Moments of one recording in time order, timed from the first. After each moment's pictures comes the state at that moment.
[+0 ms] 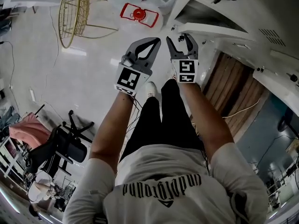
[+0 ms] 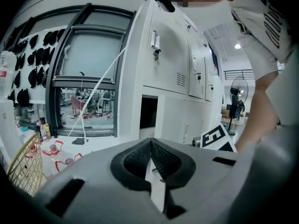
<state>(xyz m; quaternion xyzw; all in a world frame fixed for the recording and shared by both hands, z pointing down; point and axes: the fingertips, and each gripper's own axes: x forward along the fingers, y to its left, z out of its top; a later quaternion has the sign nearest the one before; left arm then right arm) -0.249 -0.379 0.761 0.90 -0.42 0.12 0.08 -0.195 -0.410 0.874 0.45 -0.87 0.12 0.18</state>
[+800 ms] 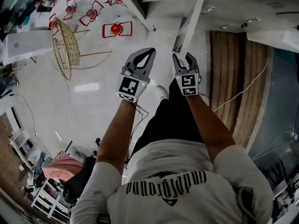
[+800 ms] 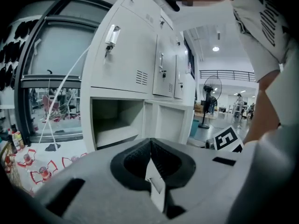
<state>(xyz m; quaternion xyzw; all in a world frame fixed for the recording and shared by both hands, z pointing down) -0.150 -0.303 0.745 0.95 -0.28 0.14 0.06 -0.069 -0.271 0.871 0.56 -0.79 0.16 0.20</state>
